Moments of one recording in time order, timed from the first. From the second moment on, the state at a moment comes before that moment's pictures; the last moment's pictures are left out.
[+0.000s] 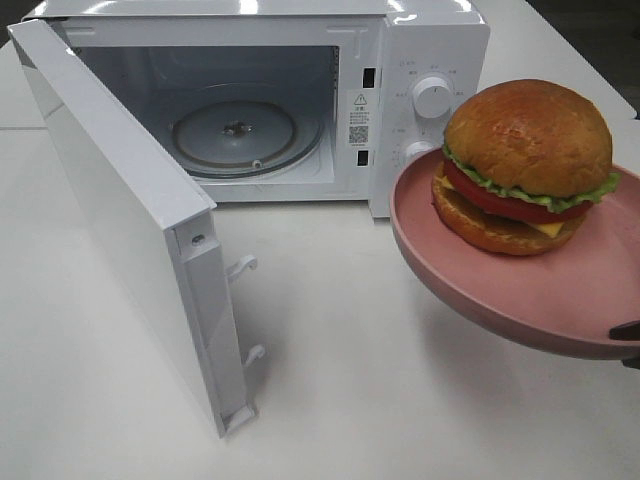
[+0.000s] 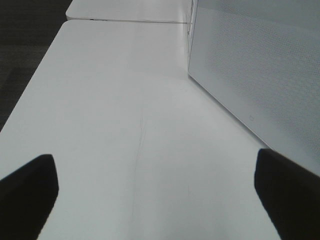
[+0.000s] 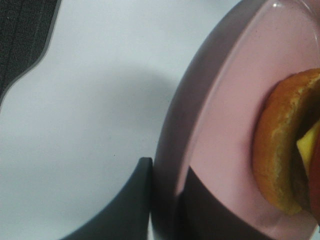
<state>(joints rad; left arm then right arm) 0.04 0.00 -0.50 -0.01 1.04 0.00 0.65 0.65 -0.48 -0.14 0.73 -1.22</state>
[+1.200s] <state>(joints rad) 0.04 0.00 -0.50 -0.01 1.04 0.00 0.65 0.73 -0.48 -0.63 0.94 -0.25</state>
